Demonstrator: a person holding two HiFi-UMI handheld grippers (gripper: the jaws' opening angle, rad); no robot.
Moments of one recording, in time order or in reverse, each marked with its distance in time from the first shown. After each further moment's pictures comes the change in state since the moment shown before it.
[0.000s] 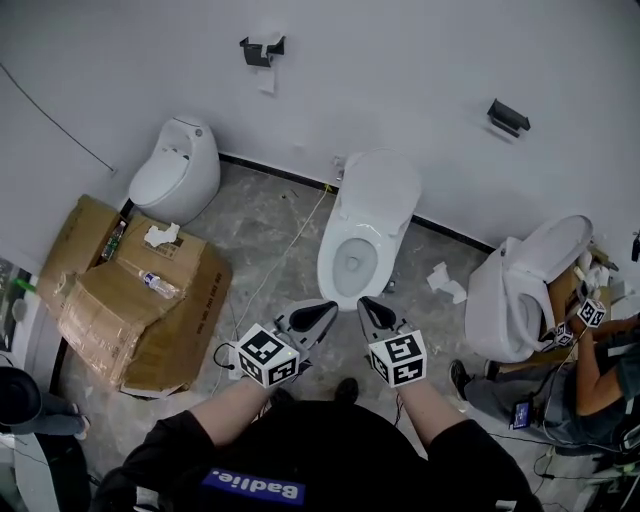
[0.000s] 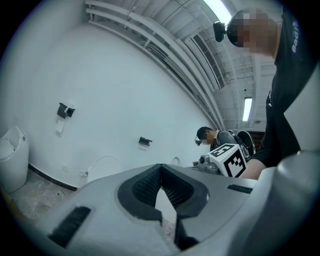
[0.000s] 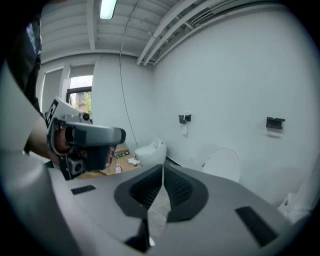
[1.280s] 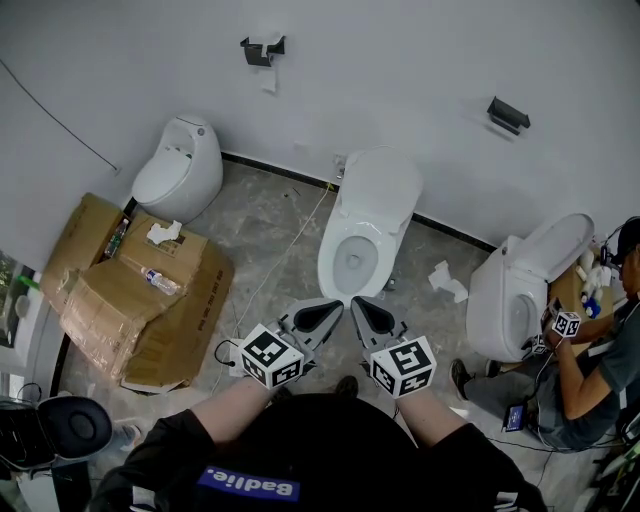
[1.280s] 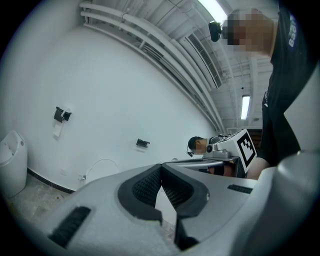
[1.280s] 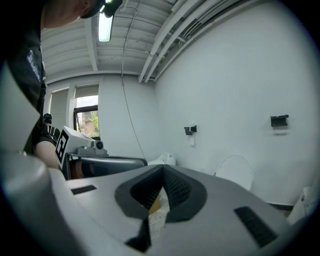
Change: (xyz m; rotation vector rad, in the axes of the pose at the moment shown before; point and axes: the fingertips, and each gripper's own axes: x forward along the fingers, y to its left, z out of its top) left arm 0.010 -0.025 0.011 0.038 -0.012 -0.005; right arm -0.034 0.024 0.052 0.079 -0.153 0.090
